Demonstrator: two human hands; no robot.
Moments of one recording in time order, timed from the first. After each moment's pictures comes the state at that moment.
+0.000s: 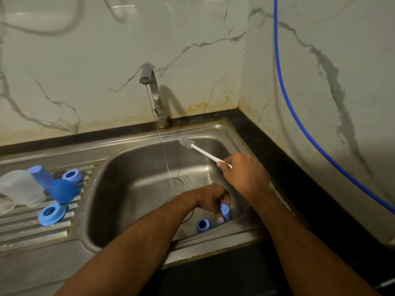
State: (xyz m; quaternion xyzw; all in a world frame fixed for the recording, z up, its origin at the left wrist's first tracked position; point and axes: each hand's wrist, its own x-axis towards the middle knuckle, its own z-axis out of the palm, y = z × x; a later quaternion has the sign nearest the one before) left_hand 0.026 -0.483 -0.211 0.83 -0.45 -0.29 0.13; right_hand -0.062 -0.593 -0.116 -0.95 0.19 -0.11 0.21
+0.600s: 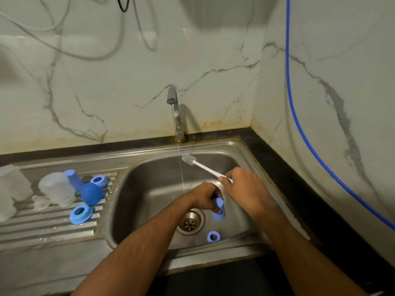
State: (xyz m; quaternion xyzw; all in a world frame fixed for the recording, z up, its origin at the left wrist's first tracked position) left_hand 0.036 -0.443 -0.178 0.89 -0.37 -0.18 0.20; right_hand -0.064 -0.570 -0.113 -0.97 0.14 -0.11 0.17
